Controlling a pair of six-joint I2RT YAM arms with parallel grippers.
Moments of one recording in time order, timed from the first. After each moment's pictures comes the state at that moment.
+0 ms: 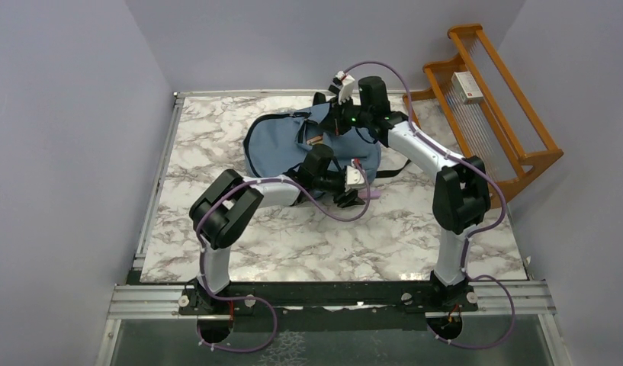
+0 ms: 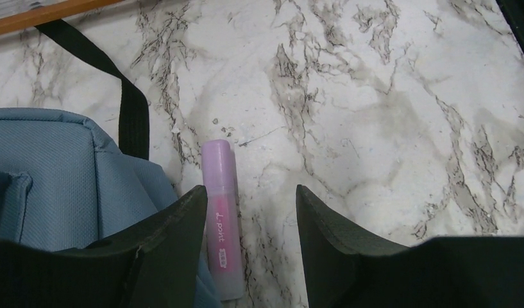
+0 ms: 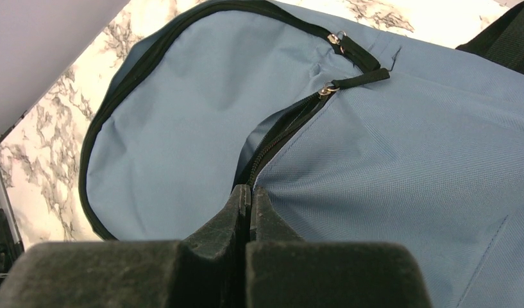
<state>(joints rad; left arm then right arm) -0.75 1.90 1.06 0.40 0.81 0.47 0.45 1.96 1.63 -0.13 -0.54 0.09</state>
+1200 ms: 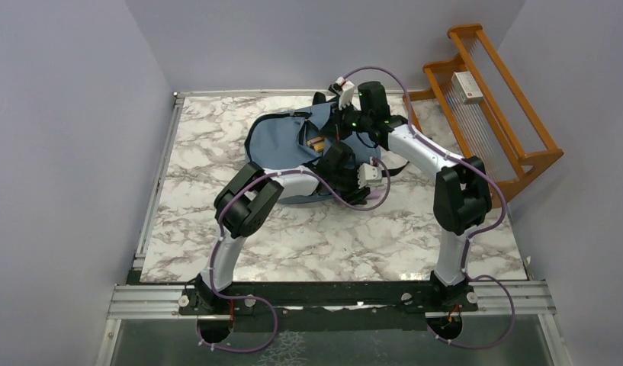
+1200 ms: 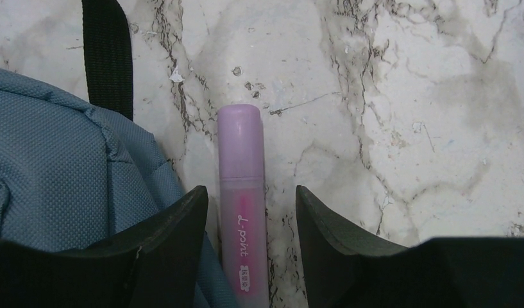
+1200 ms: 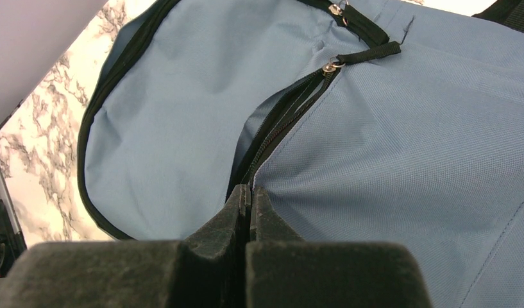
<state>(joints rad) -0.77 2.12 1.35 0.08 0.64 0.50 0.45 1.94 1.57 -0.13 -0.54 0.09</state>
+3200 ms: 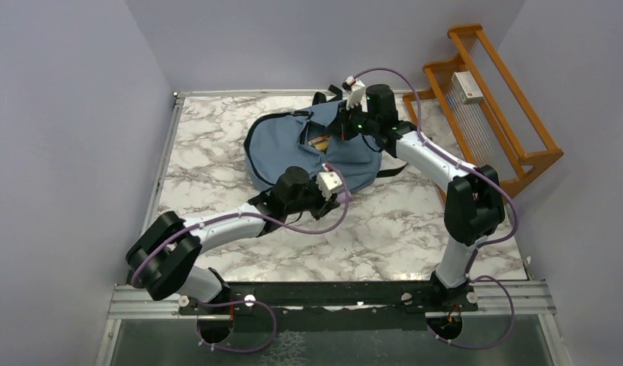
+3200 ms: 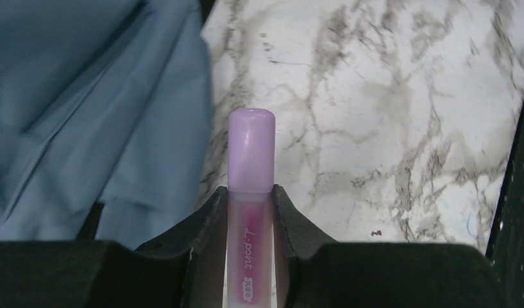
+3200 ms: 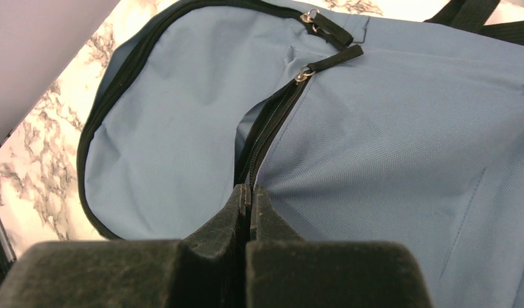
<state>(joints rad) -0.83 1.45 0.74 0.28 0.35 0.18 0.45 1.83 1.46 -0.06 -0.45 0.14</state>
